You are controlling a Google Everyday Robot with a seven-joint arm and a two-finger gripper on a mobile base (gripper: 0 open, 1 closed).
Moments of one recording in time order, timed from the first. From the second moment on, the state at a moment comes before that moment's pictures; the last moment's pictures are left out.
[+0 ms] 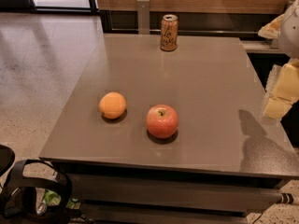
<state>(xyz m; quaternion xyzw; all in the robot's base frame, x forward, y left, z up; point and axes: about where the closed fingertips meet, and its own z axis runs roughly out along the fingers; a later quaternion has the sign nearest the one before) 0.438 -0.213 0.989 -0.60 0.78 -0.05 0.18</state>
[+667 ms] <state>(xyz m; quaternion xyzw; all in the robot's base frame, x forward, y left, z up) 0.443 -0.210 0.976 -0.60 0.77 0.00 0.20</state>
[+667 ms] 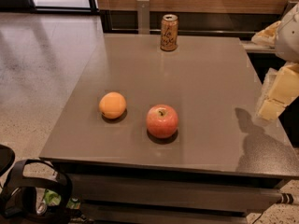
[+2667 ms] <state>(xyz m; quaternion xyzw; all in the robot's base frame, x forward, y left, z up) 0.453 -0.132 0.895 -0.58 0.69 0.21 0.37</state>
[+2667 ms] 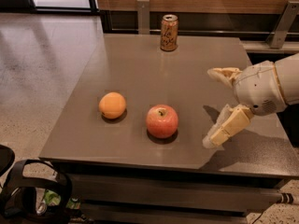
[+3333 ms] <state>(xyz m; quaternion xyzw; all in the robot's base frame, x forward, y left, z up) 0.463 -0.098 0.878 -0.58 0.66 0.25 0.40</state>
